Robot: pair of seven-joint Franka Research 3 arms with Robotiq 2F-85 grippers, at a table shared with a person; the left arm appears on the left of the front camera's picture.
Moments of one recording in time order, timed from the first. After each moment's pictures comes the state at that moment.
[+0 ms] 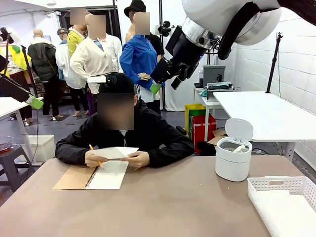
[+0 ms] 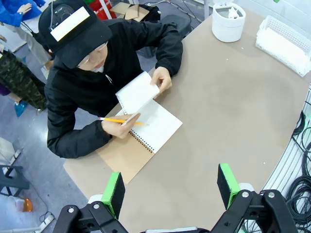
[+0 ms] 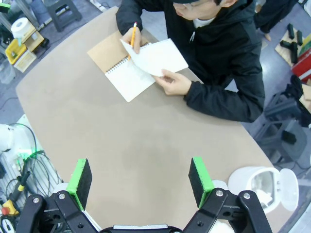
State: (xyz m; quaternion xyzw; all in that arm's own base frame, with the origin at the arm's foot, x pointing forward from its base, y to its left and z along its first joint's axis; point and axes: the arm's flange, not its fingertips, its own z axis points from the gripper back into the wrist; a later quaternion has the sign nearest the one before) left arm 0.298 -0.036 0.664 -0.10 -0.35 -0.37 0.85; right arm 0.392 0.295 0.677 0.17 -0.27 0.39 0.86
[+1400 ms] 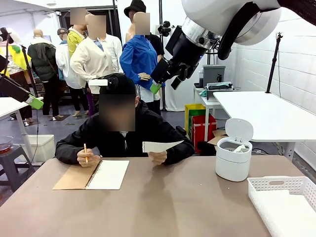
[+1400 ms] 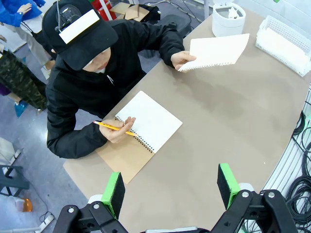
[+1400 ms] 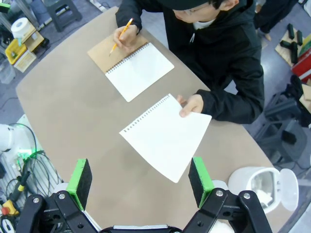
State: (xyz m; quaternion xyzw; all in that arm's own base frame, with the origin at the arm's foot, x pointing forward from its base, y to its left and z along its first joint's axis) left arm 0.298 -0.036 0.664 -0.10 -0.35 -0.37 0.85; right arm 0.392 0.295 0.677 0.17 -0.27 0.39 0.86
